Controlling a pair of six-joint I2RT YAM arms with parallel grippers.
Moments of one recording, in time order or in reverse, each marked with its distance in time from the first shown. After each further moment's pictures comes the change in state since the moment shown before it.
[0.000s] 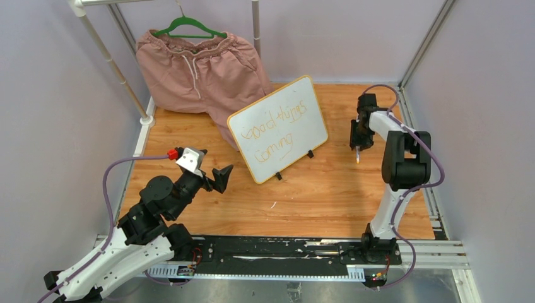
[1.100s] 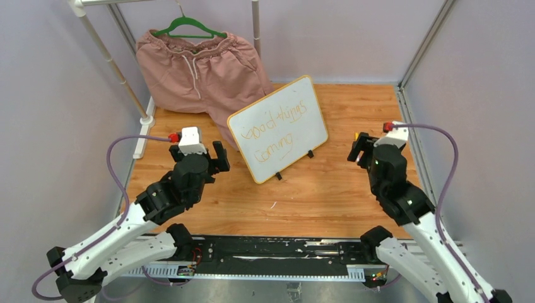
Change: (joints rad) left arm 0.000 0.290 0.135 -0.167 -0.423 -0.407; right arm 0.517 -1.244 -0.546 0.186 0.550 0.219
